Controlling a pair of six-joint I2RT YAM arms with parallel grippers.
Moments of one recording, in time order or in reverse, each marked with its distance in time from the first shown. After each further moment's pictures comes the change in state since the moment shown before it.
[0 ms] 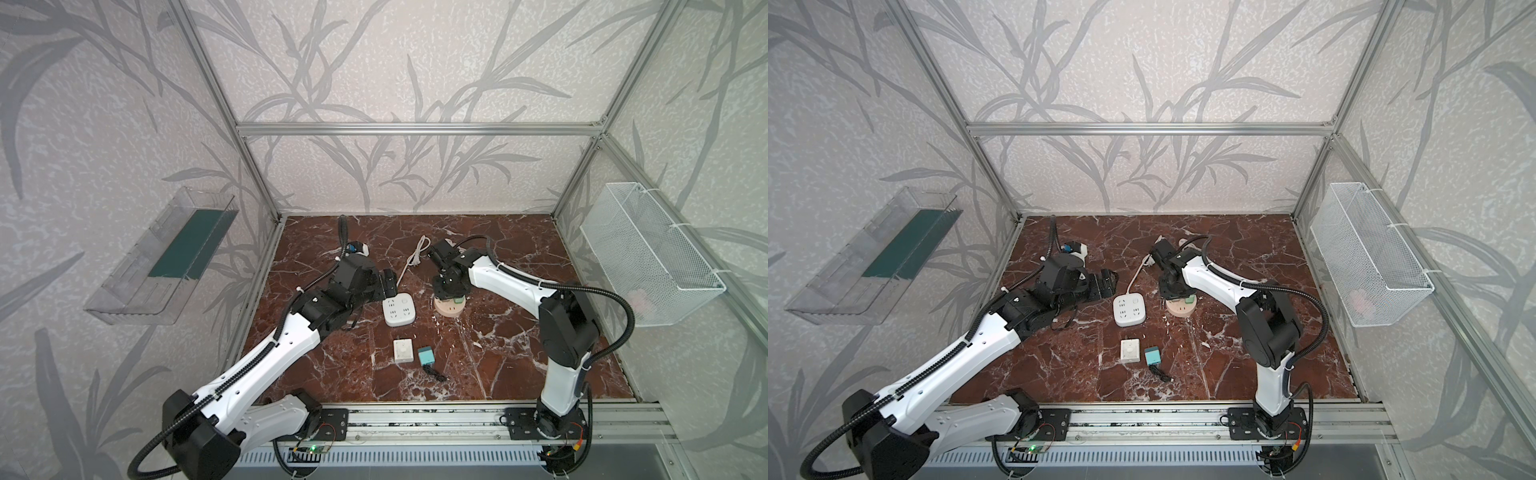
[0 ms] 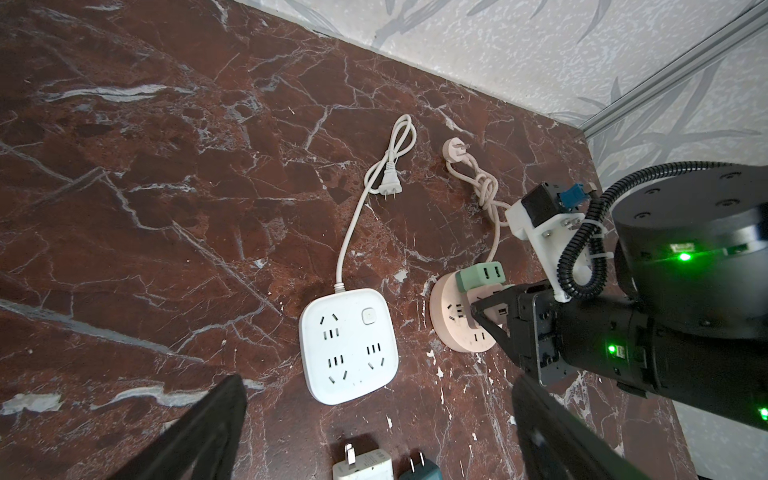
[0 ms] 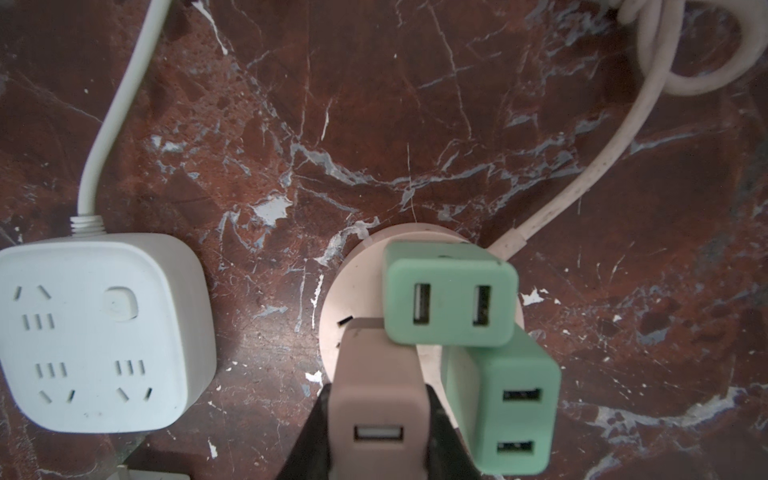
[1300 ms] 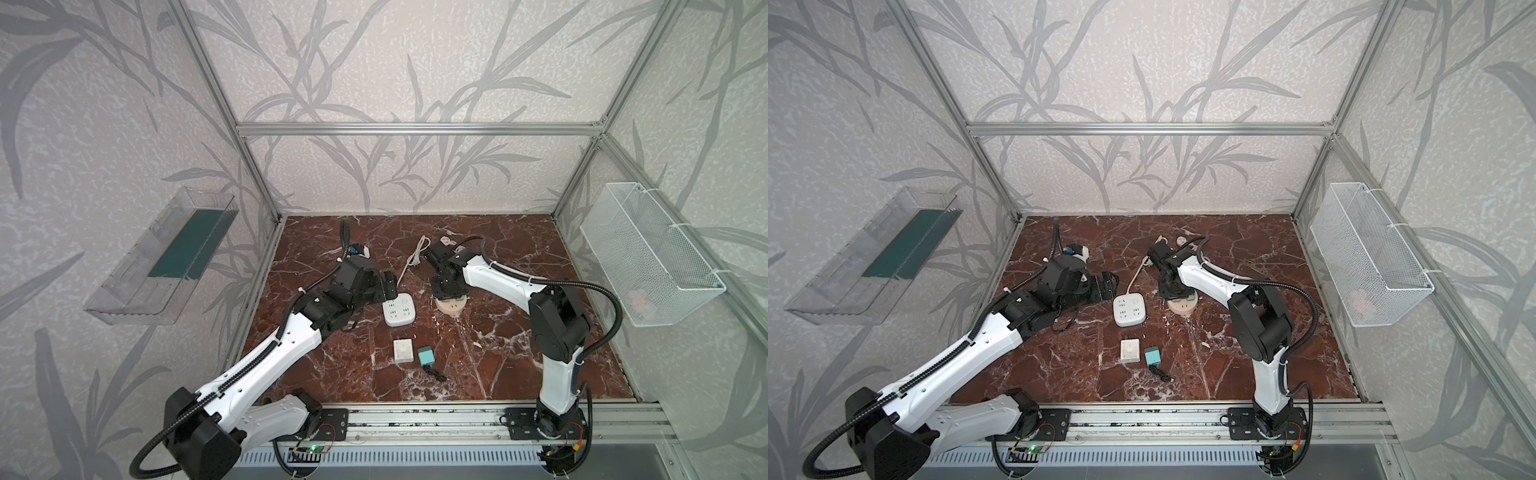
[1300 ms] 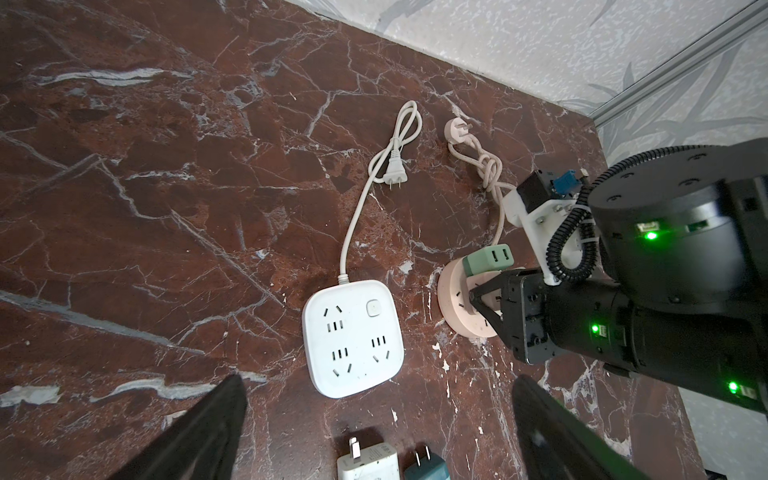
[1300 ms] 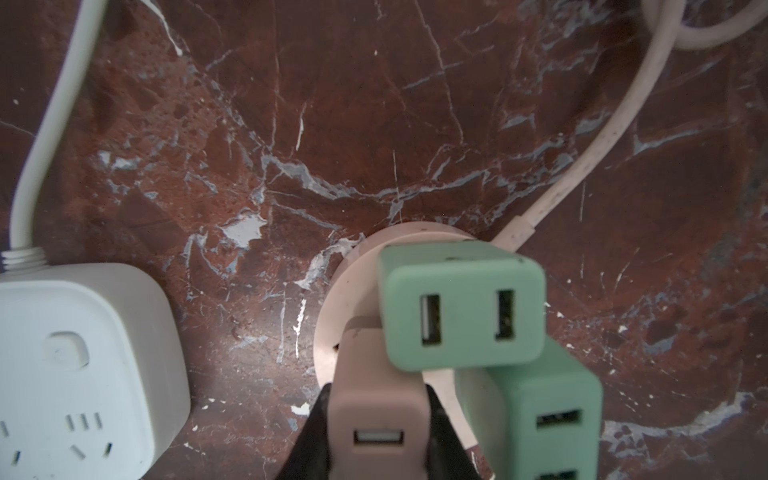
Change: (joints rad) left arm 0.001 0.008 -0.018 0.002 0.008 0.000; right arm 0.000 0.058 0.025 -0.005 0.035 0.033
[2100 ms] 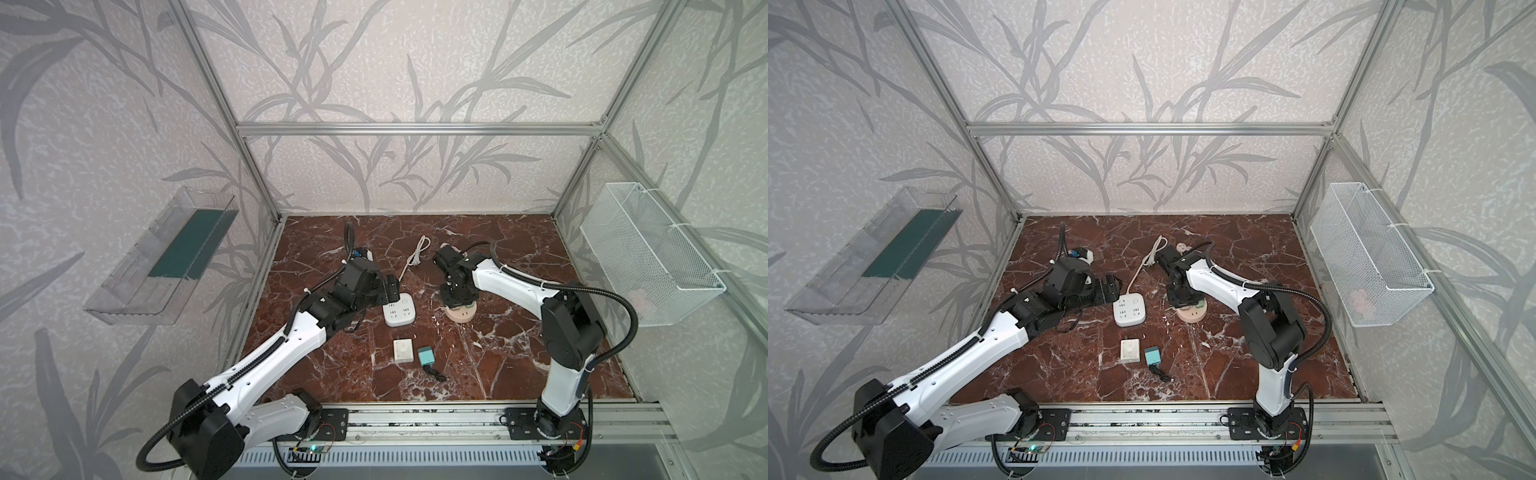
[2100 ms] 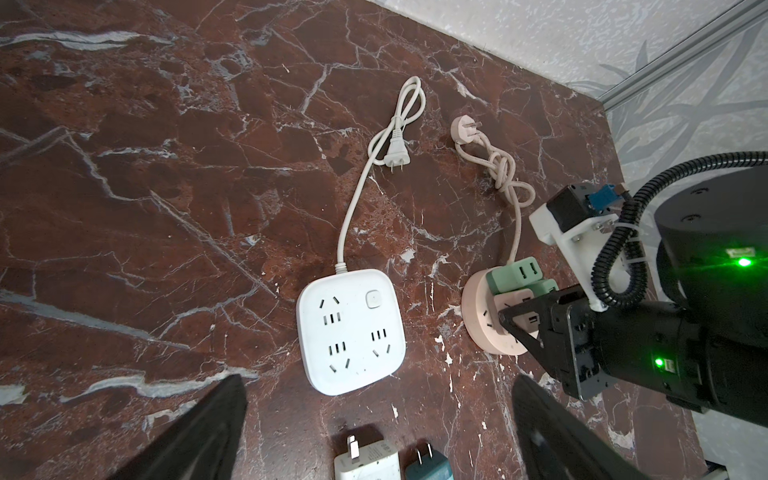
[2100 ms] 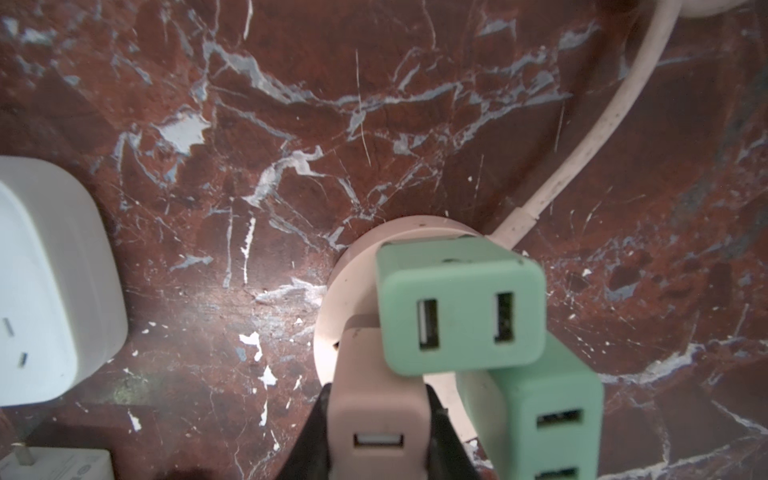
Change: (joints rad) left arm 0.001 0.030 -0.042 0.046 0.030 -0.013; right arm -0.023 -0.093 -0.104 -0.071 -0.050 -0.079
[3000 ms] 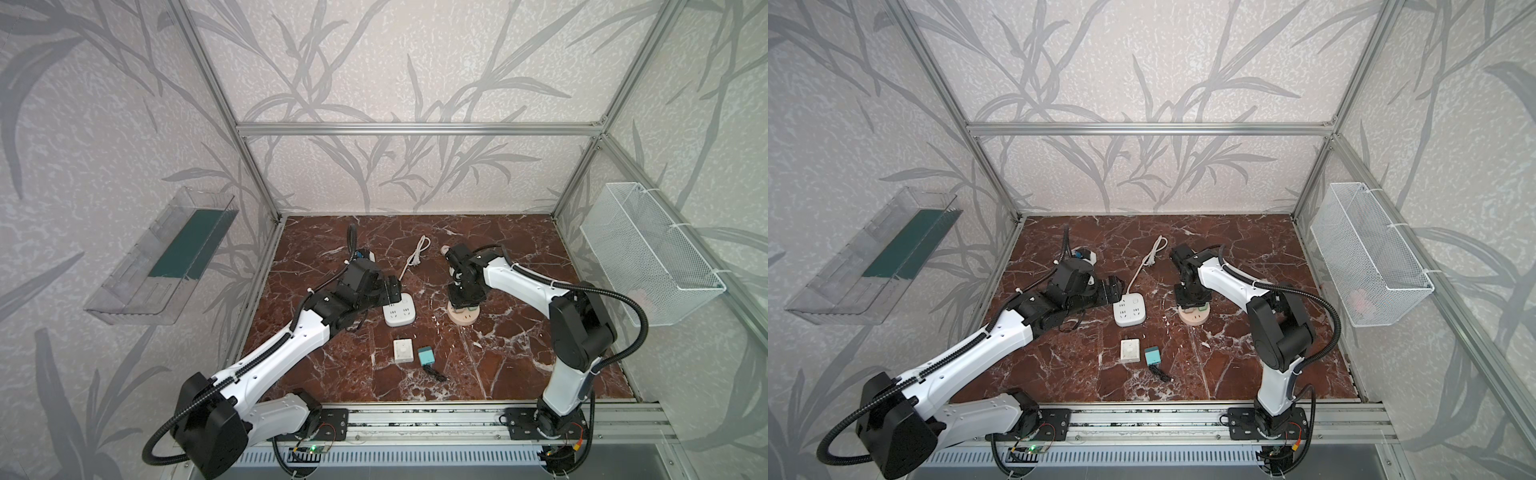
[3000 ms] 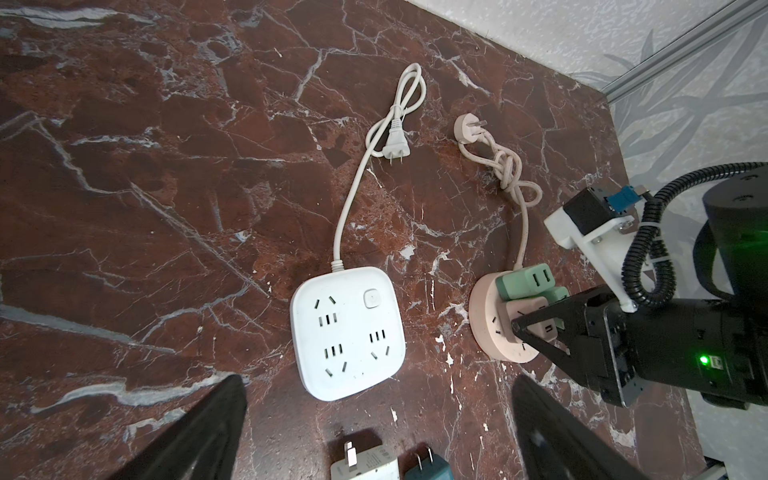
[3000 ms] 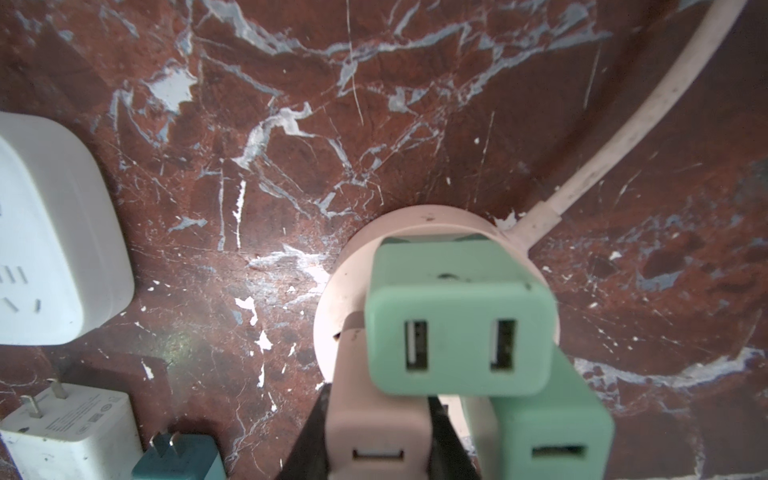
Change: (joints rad) left arm 0.005 0.032 -0.025 0.045 0.027 -0.002; right arm -0.084 -0.005 -0.047 0.000 -0.135 -0.066
